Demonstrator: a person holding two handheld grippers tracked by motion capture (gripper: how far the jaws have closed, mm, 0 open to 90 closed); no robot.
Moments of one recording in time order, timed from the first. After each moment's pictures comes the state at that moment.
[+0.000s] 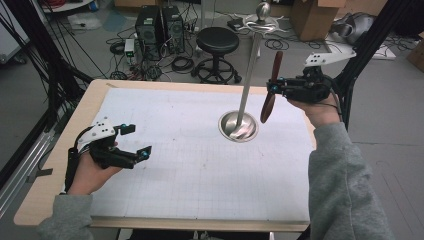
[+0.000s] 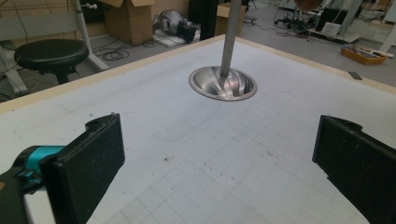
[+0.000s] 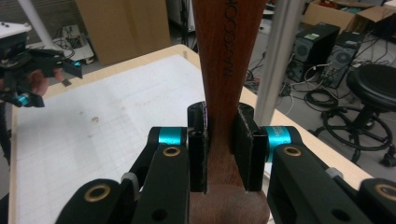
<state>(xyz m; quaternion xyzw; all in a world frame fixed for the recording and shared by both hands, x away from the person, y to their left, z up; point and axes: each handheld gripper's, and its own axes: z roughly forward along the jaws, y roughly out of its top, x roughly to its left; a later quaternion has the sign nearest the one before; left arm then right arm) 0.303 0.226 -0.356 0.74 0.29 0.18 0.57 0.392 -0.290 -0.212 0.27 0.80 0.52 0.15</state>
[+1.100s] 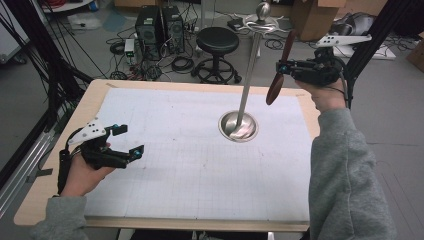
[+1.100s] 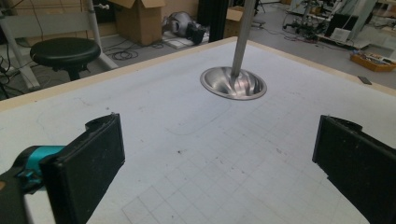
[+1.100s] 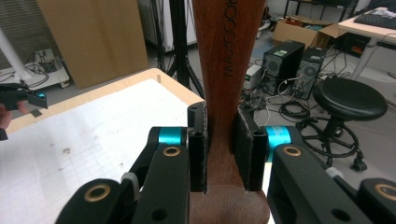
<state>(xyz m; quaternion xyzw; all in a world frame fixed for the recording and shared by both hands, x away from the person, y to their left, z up) 0.300 0.241 -0.358 0.73 0.31 0.19 0.57 0.412 -0.305 -0.188 0.30 0.76 0.54 0.19</state>
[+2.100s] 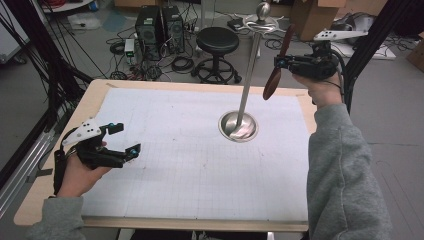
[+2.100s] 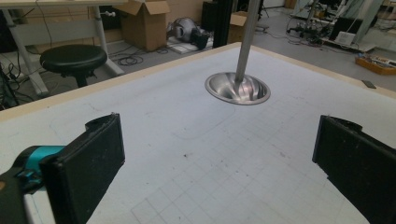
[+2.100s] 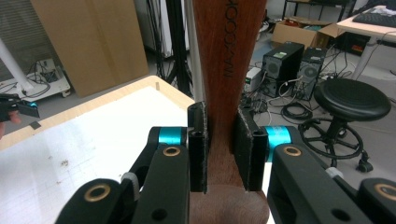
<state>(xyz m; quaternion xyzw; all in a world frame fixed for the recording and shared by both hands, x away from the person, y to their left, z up) 0.296 0.247 -0.352 0.73 0.31 0.20 0.58 0.428 -0.302 -0.186 0.31 0.76 0.55 0.18</state>
